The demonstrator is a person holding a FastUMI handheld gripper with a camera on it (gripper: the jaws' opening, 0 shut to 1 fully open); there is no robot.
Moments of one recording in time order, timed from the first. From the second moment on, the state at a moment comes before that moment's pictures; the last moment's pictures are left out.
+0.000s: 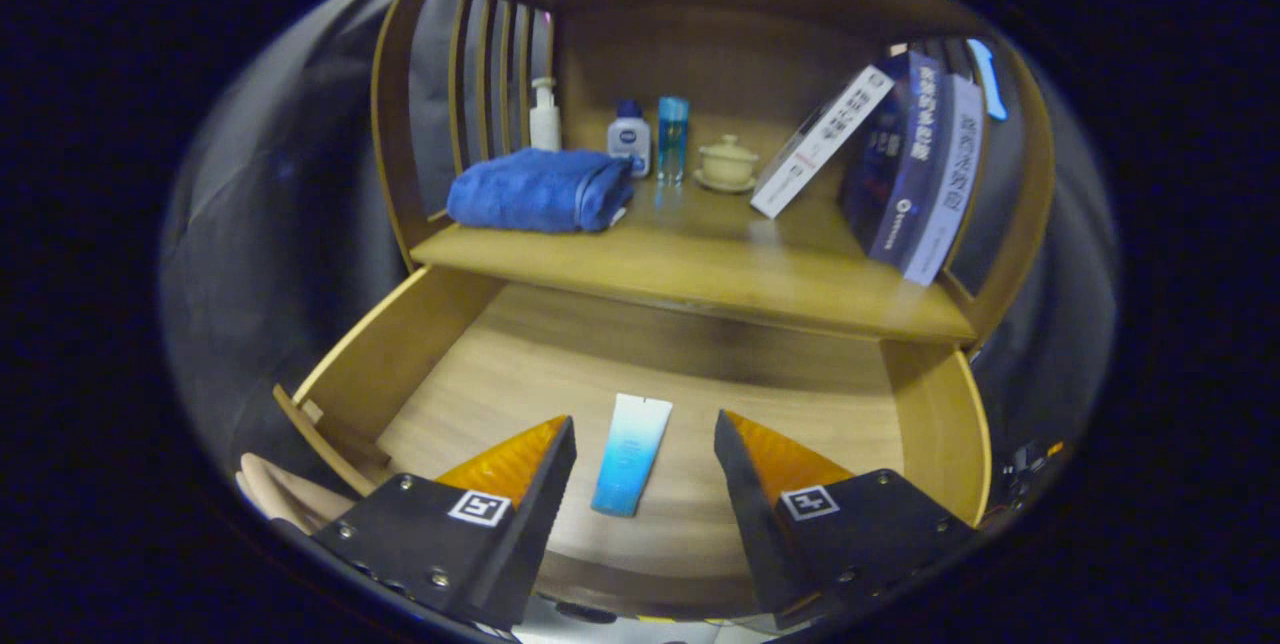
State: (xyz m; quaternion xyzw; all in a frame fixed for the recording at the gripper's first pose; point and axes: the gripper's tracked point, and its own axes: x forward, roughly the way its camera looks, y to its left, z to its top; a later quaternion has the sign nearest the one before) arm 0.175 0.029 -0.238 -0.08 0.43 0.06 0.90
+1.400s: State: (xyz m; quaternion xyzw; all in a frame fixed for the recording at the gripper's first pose) arm 0.162 0.036 -0.328 -0.12 0.62 0.09 0.77
